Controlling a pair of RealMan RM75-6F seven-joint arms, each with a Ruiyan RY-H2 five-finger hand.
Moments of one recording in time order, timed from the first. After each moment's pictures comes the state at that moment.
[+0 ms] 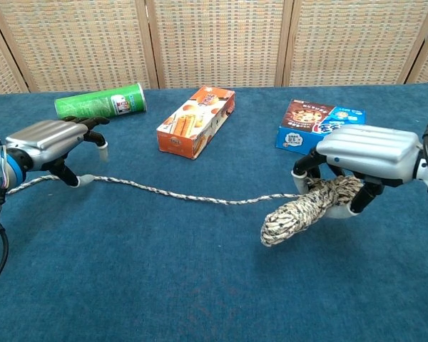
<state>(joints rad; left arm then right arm) -0.65 -1.76 -0.19 -0.96 1.31 0.96 0.22 0.74 -1.52 -0.07 -1.17 -1.72 1.10 0.11</state>
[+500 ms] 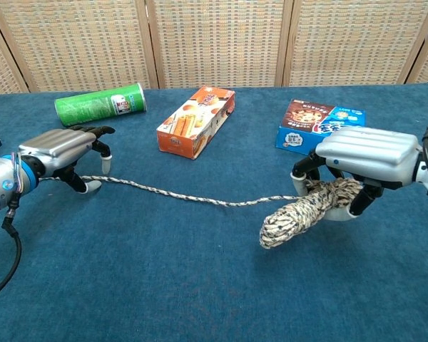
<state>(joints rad) -0.68 -1.81 -0.19 -0.90 1.27 0.92 0.23 0.73 -1.52 -0.07 -1.17 -1.73 1.10 0.10</state>
